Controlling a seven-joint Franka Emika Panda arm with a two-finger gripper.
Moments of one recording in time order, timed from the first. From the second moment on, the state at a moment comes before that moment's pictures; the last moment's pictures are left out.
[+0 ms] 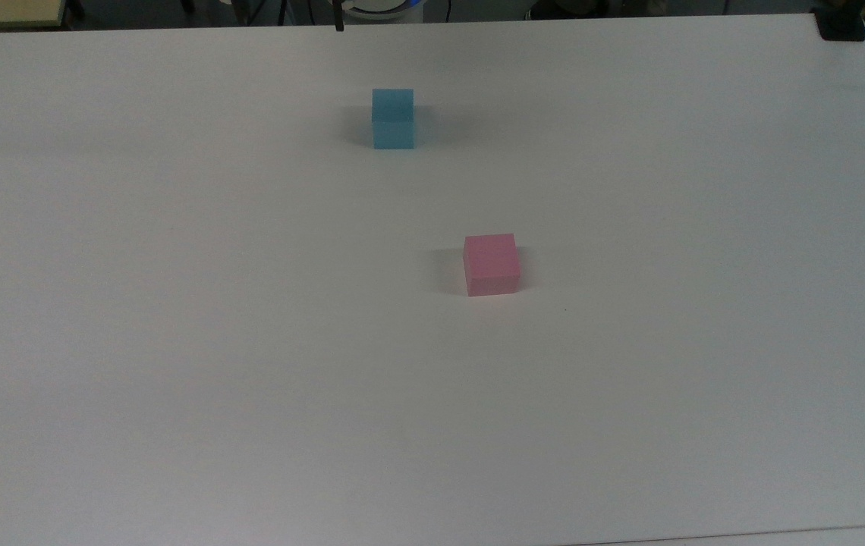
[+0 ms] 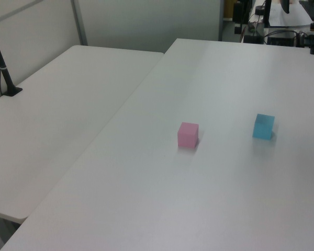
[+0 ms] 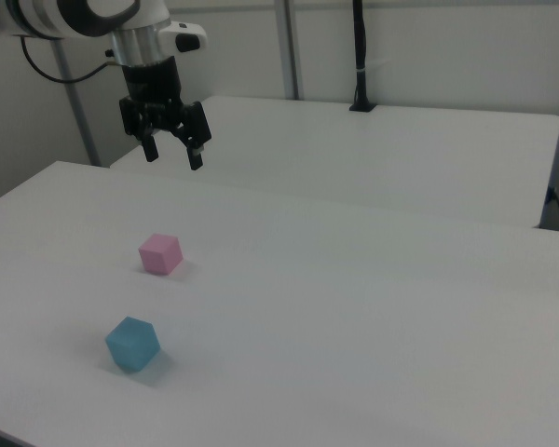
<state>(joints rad) 0.02 0.04 -0.05 -1.50 -0.03 1.54 -0.02</state>
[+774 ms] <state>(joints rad) 0.05 -0.10 -0.05 -1.68 -0.03 1.57 -0.02</state>
